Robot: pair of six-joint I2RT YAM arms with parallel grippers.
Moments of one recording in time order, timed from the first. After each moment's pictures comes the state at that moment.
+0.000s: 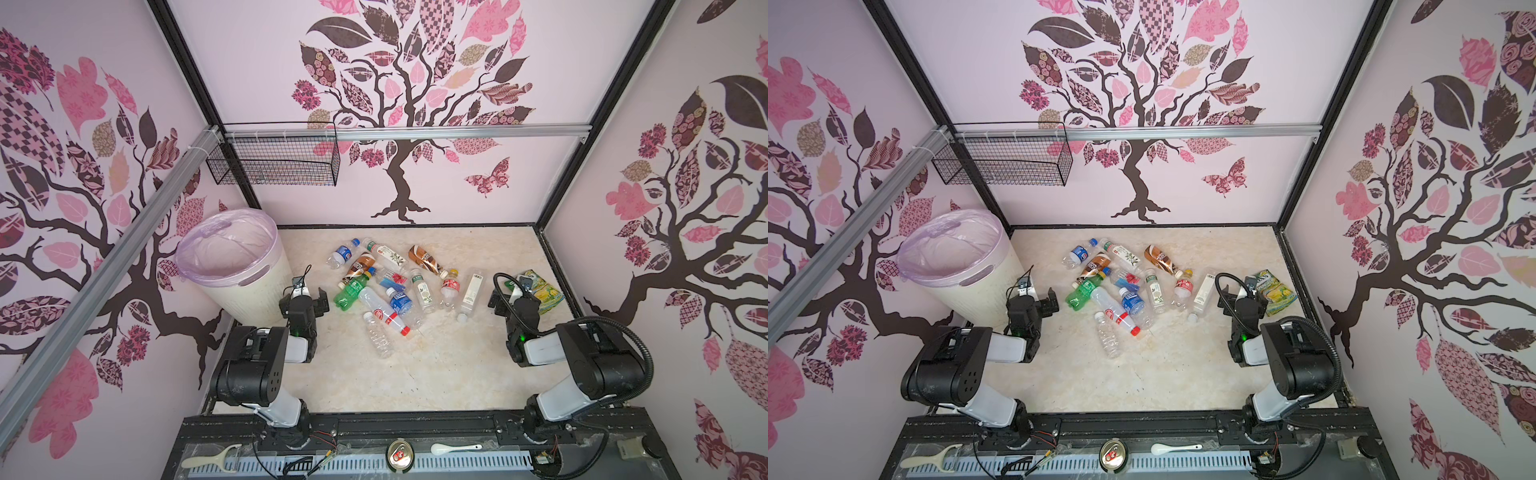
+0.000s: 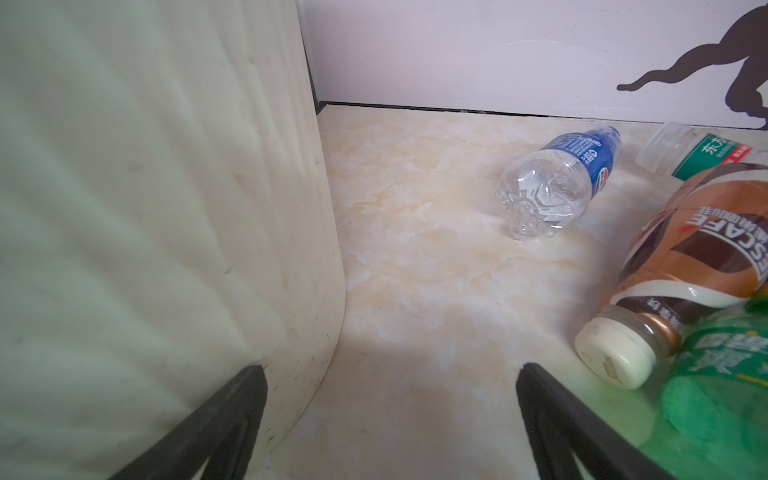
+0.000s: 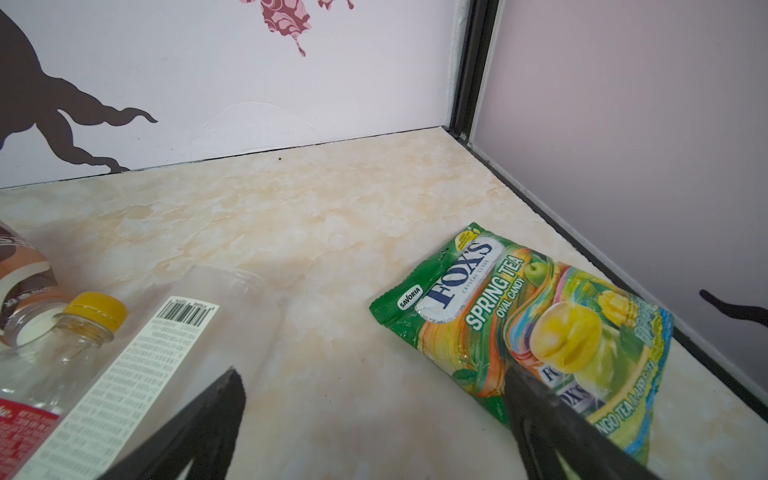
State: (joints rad) left arm -0.04 1.58 0.35 0.89 -0.32 -0.06; right arm 0.09 1.58 0.26 1.07 0.34 0.12
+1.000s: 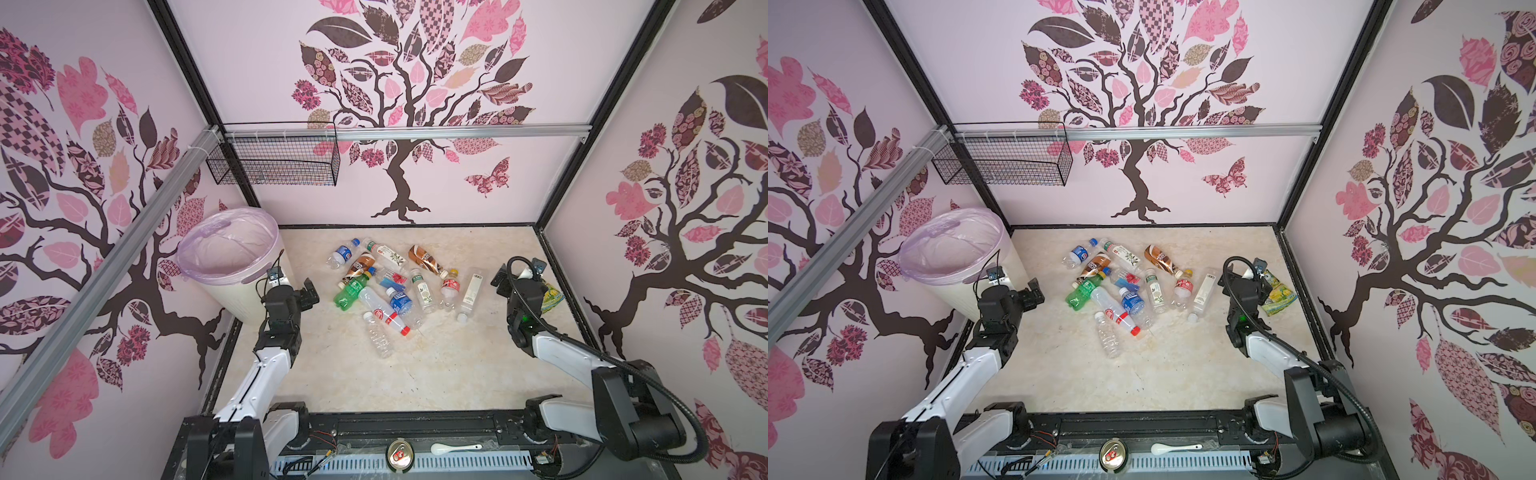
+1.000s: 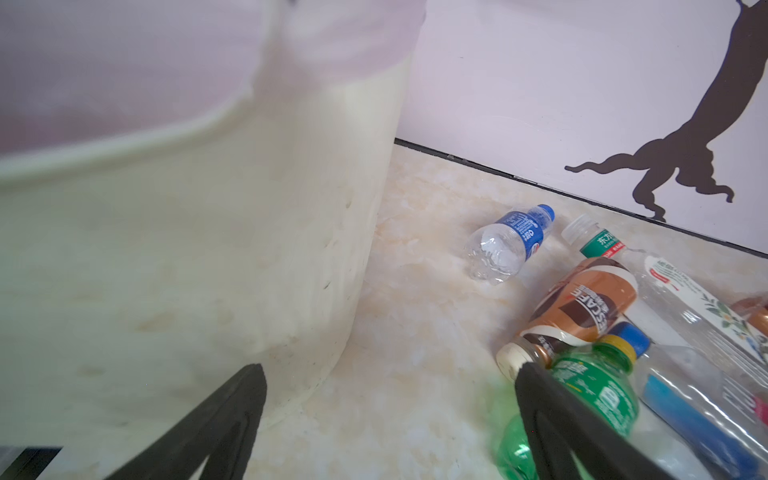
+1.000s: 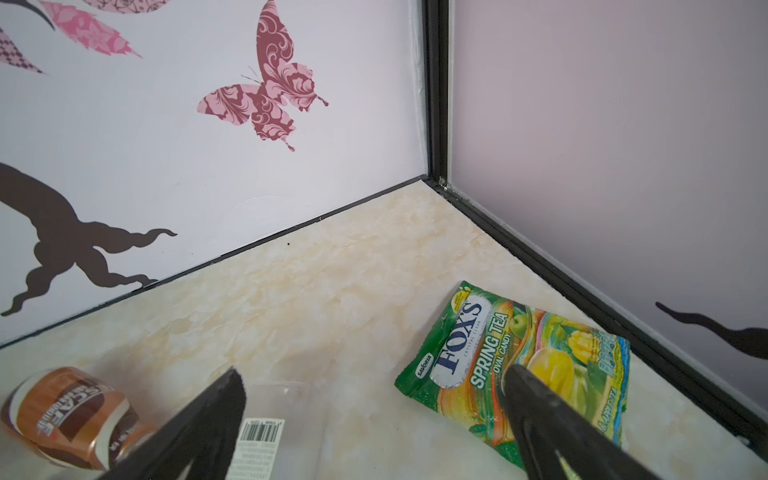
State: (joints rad) left arm -0.02 0.99 0.53 0.08 -0.23 -0.24; right arm 0.18 1.25 0.52 0.48 0.53 0.35
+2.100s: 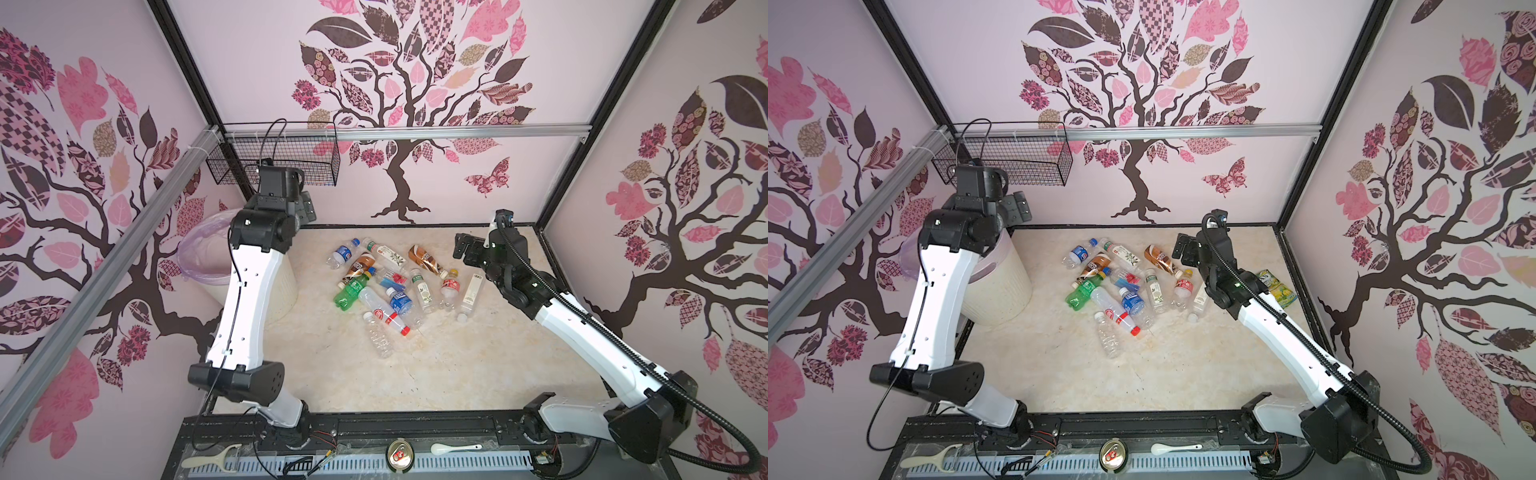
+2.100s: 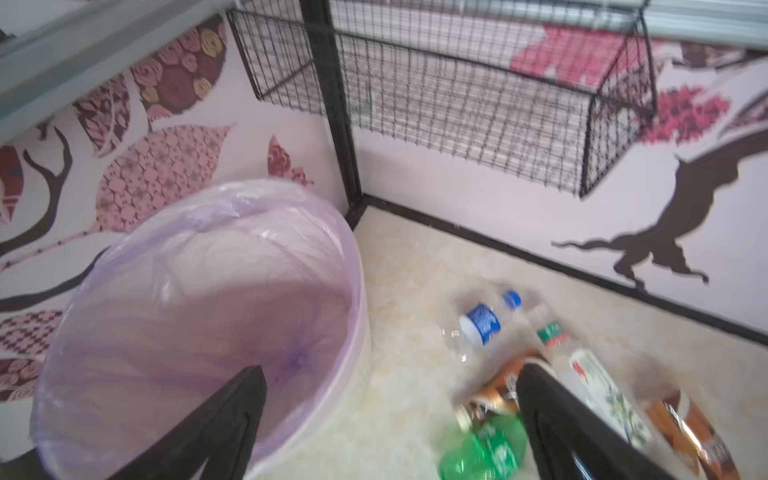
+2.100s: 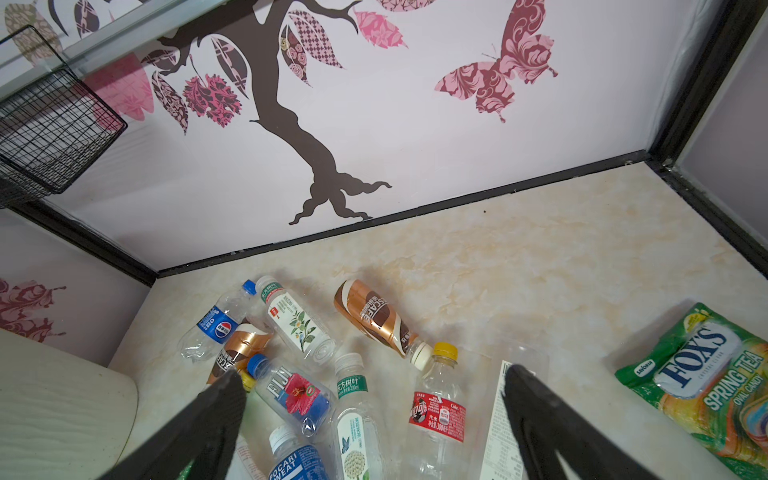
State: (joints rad) left arm -0.09 1.66 2.21 -1.14 -0.48 -0.29; right arm 0.50 1.26 1.20 -0.30 0.35 0.49
